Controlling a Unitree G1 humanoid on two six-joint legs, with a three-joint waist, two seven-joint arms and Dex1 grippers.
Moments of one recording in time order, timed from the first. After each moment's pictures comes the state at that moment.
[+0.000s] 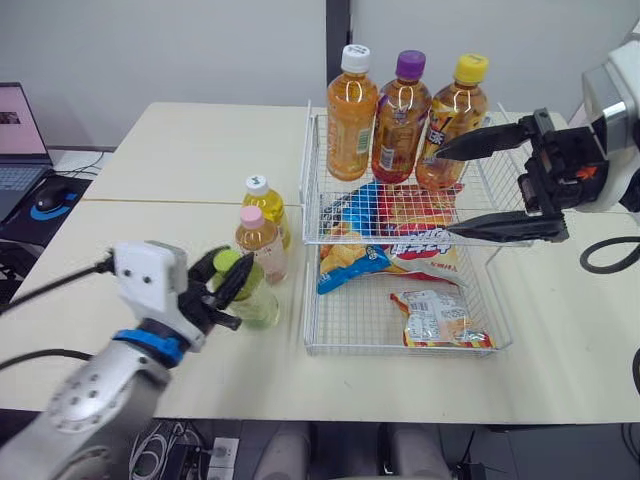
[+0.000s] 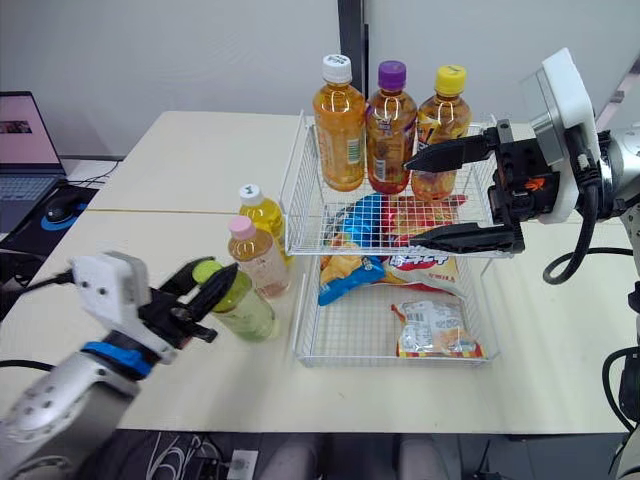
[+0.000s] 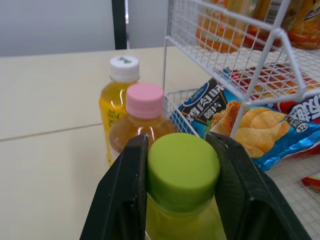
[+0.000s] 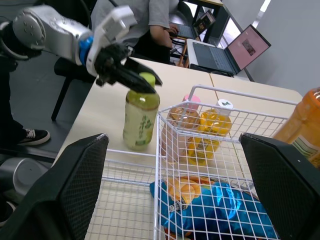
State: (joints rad) left arm 0.10 0.75 0.53 -0.94 -1.06 0.77 -0.08; right arm -0.90 -0.97 -0.06 -0.17 0.75 0.67 1.35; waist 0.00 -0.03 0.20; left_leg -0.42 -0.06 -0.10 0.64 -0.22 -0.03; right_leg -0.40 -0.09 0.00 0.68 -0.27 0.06
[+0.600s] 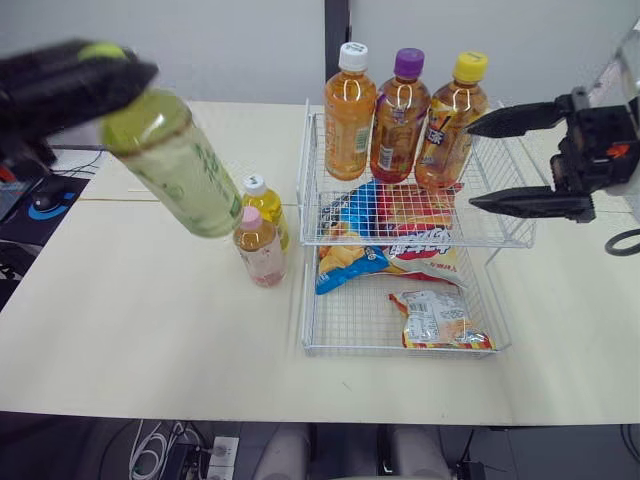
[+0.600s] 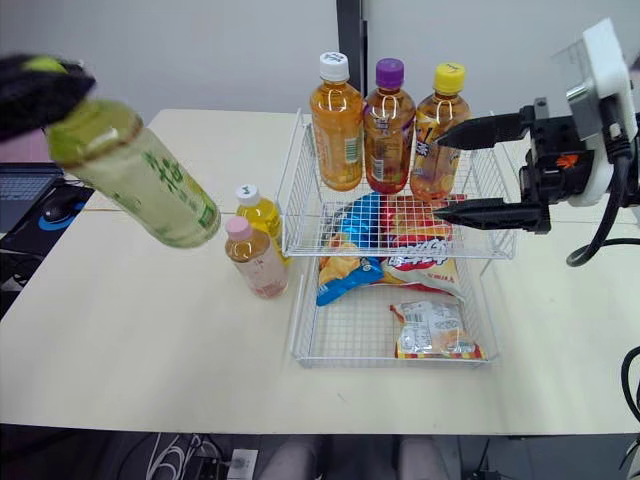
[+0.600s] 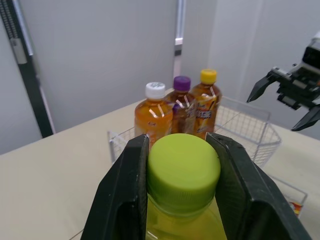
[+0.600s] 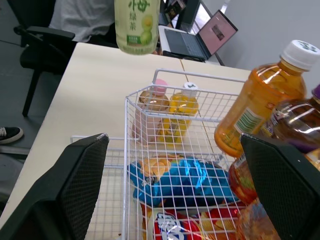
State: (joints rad) left arm -0.51 1.51 0.62 -0.20 -1.75 0.90 -0.46; right arm -0.90 -1.05 -0.13 -0.15 0.73 0.70 1.33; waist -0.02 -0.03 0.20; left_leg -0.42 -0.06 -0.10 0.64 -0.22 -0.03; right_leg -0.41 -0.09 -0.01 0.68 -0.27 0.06
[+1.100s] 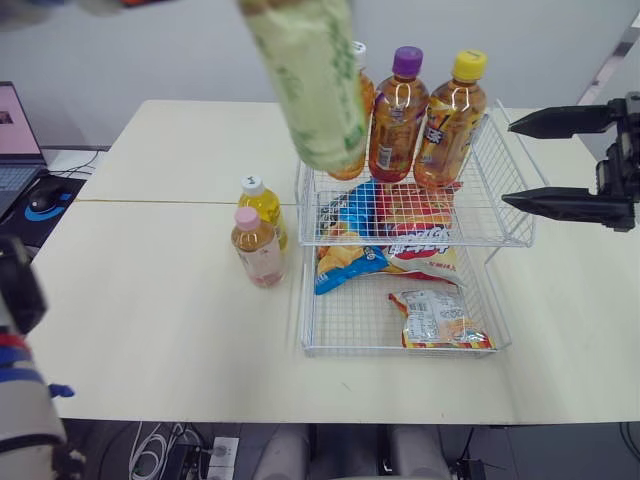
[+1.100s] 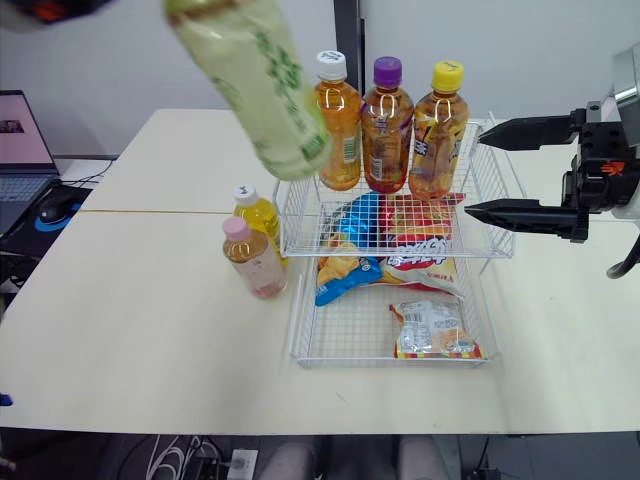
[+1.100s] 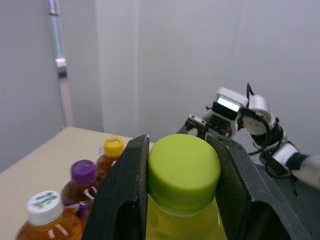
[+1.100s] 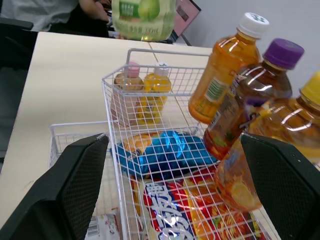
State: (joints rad) left arm -1.57 0.91 -0.11 0.21 -1.27 1.09 -0.81; right arm -0.74 -1.16 -0.31 -0.25 0.79 0.79 1.24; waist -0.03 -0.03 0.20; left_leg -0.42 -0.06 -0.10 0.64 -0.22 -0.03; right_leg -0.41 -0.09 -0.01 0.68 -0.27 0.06
